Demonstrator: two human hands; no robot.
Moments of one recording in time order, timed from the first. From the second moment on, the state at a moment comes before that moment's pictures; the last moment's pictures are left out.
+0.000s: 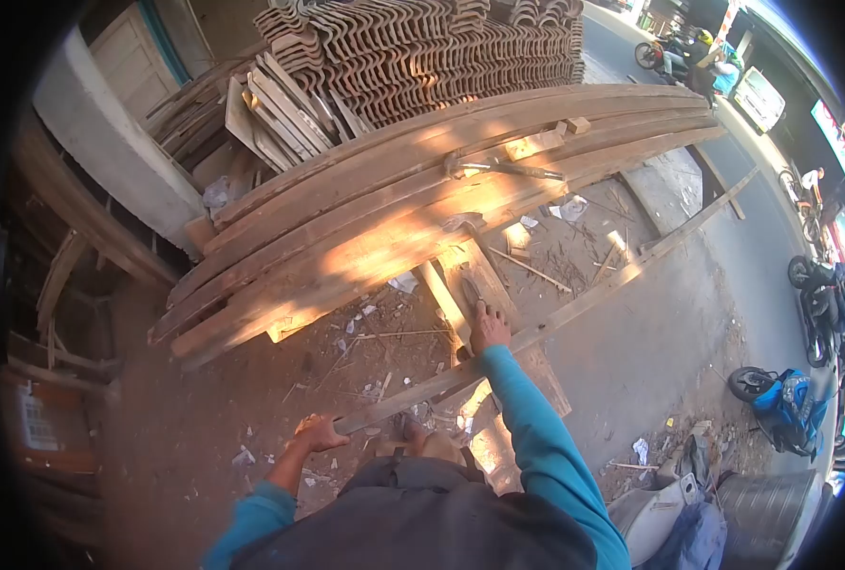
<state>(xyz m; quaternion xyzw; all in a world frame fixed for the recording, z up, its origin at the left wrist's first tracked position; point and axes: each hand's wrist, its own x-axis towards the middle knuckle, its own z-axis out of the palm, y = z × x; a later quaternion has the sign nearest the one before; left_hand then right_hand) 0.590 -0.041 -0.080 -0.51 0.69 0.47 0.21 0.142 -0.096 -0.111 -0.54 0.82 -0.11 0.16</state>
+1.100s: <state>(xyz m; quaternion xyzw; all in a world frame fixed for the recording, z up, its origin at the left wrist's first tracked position) 0.562 -0.052 -0.070 -0.52 0.70 0.45 0.17 -0.127 -0.364 -0.085 -0.59 0.78 -0.09 -0.18</state>
